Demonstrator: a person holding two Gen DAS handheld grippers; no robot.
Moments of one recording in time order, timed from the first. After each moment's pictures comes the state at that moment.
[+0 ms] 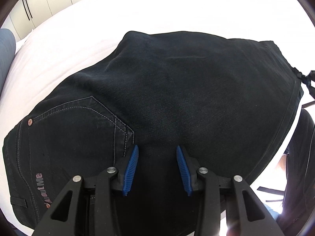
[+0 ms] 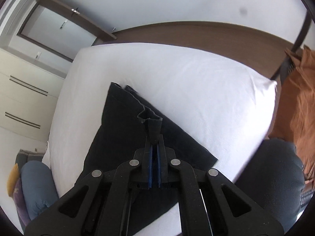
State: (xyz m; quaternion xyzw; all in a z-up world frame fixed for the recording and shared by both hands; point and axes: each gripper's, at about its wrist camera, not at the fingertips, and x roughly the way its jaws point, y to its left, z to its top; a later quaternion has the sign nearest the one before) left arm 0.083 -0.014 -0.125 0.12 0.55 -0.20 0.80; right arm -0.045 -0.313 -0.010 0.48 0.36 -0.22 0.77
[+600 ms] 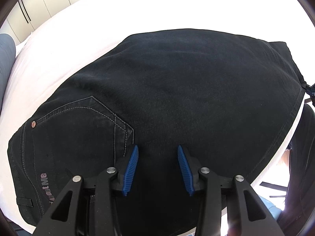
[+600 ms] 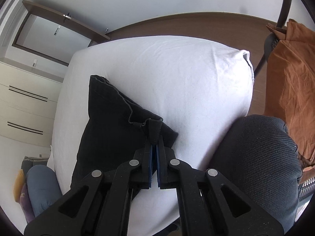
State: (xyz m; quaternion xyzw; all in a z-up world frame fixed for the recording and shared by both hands) left arm 0.091 -0.028 -0.126 0.14 0.55 -0.20 0.80; right arm -0.115 -0.318 -0.047 0.51 0.35 -0.22 0.75
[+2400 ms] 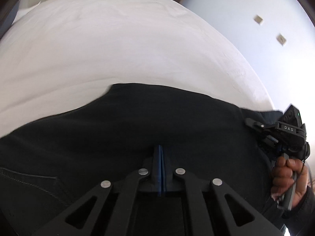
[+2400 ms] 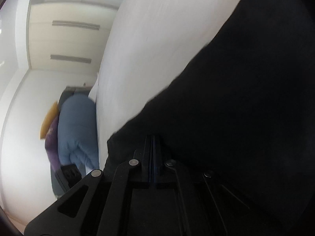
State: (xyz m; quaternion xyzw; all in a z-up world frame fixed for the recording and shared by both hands) left arm 0.182 -0.013 -0.142 -0.07 0.53 -0.23 0.81; right arm 0.126 -0.195 -0.107 0.51 0.42 0.08 0.74
